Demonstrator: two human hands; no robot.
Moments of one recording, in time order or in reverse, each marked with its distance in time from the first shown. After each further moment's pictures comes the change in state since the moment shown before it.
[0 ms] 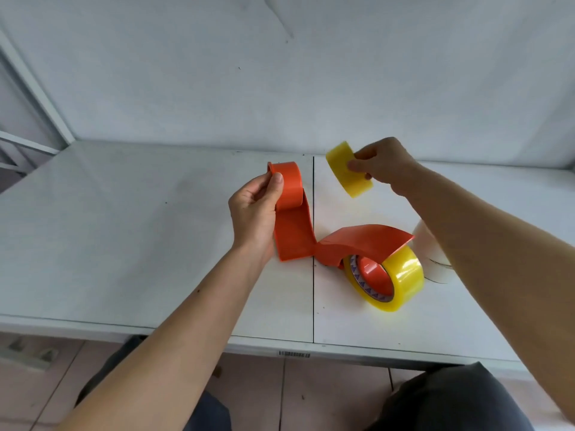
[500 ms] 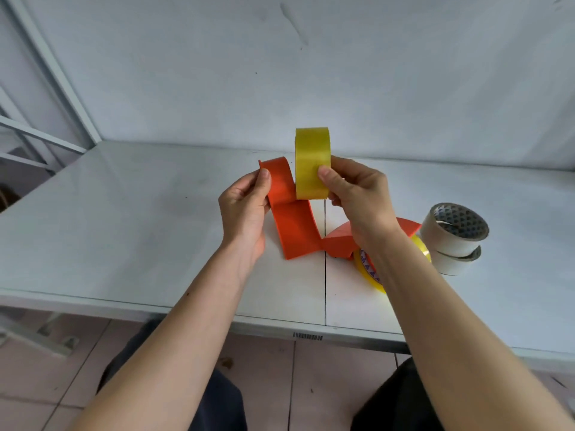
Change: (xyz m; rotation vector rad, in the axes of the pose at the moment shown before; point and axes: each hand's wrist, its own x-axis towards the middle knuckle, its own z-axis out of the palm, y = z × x) left_hand -0.017 0.038 -0.024 -0.079 0.005 -0.018; right_hand -0.132 -0.050 0.050 0.717 0.044 -0.231
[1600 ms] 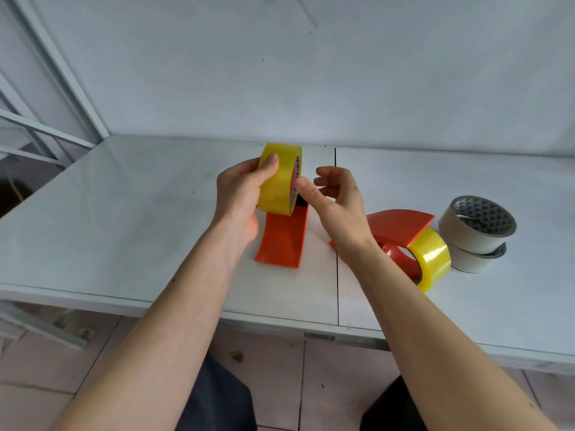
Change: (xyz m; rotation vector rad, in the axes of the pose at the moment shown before) left_hand 0.019 0.016 -0.011 0.198 -0.090 -0.093; right_hand -0.009 0.044 0.031 -0.070 -0.014 0.076
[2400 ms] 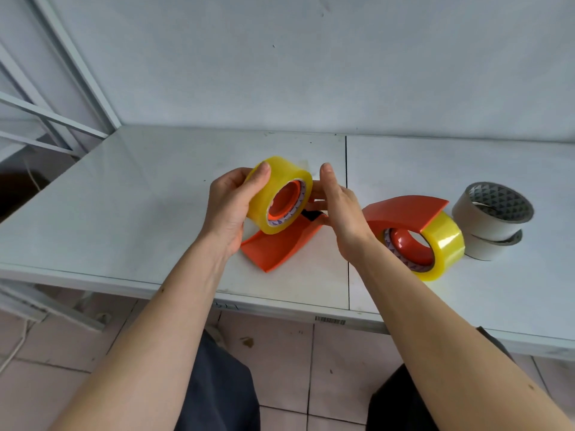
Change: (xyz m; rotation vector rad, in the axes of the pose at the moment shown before) left_hand -0.018 -0.006 -0.048 0.130 -0.041 0.097; right_hand -0.010 0.004 0.018 -0.042 -0.119 0.226
